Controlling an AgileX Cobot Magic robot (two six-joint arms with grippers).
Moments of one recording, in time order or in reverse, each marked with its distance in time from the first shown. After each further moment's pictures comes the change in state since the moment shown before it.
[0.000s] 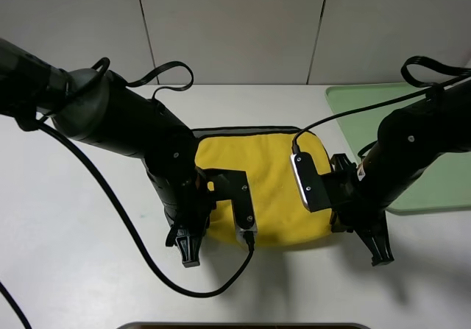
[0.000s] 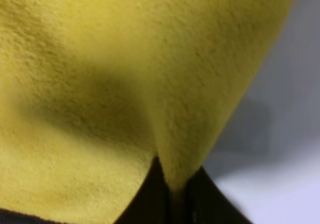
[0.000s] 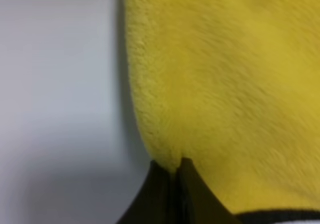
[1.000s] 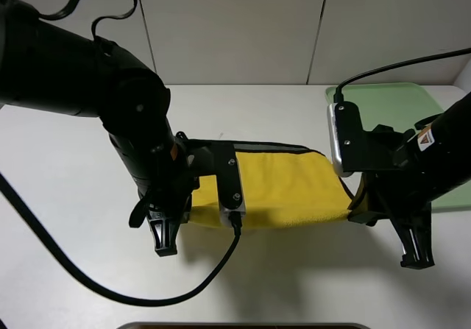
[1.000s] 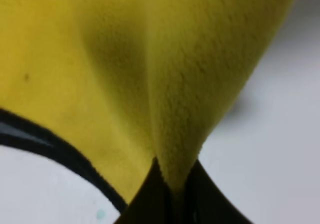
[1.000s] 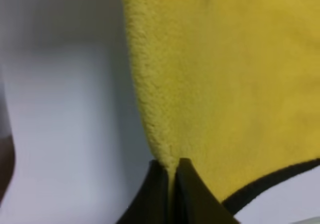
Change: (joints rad) left arm -0.001 -0.227 0.002 0.004 0.223 0.000; right arm 0.001 -0.406 0.001 0.169 0.299 0.123
